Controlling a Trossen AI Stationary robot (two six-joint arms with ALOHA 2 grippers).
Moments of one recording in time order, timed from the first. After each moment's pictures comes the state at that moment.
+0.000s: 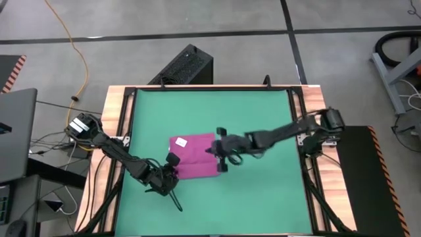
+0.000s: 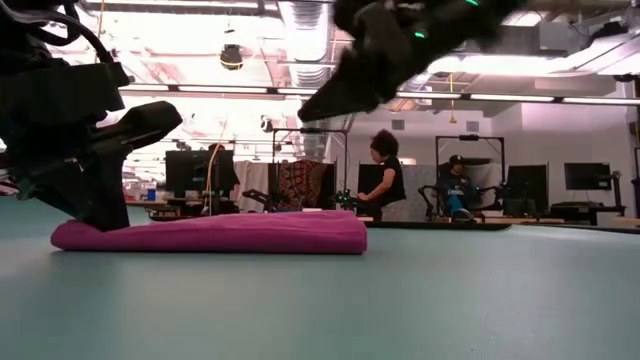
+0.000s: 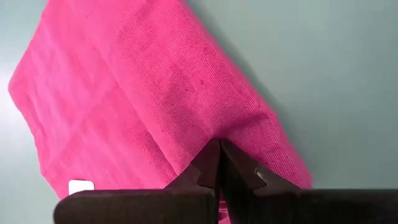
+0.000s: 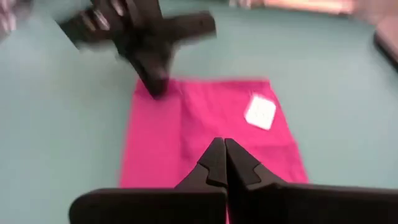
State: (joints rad) left arm -0.57 1.58 0.67 -0.31 -0.47 0.11; right arm 0.12 1.67 1.03 0.11 0.18 -0.02
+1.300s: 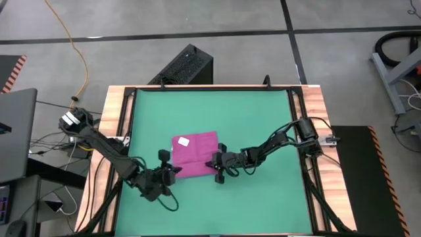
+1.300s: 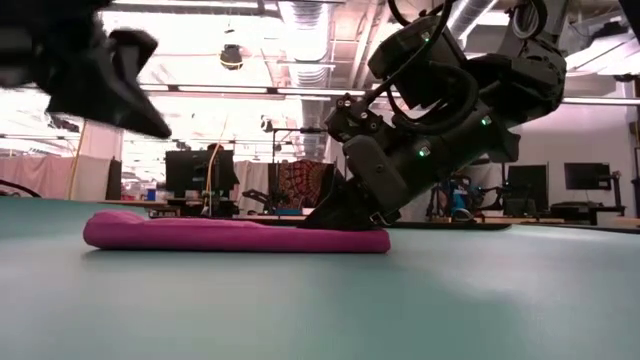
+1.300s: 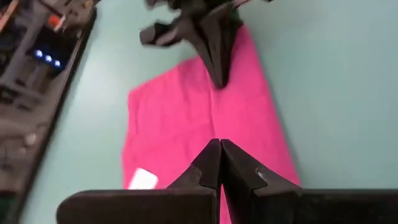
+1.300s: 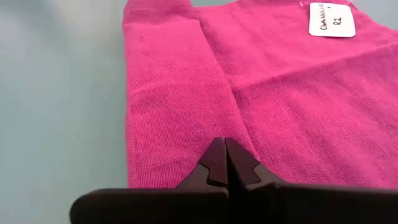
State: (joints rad) left arm -0.68 1.41 0.69 -0.18 -0.84 -0.15; right arm 0.20 2.01 0.86 0.61 0.21 0.23
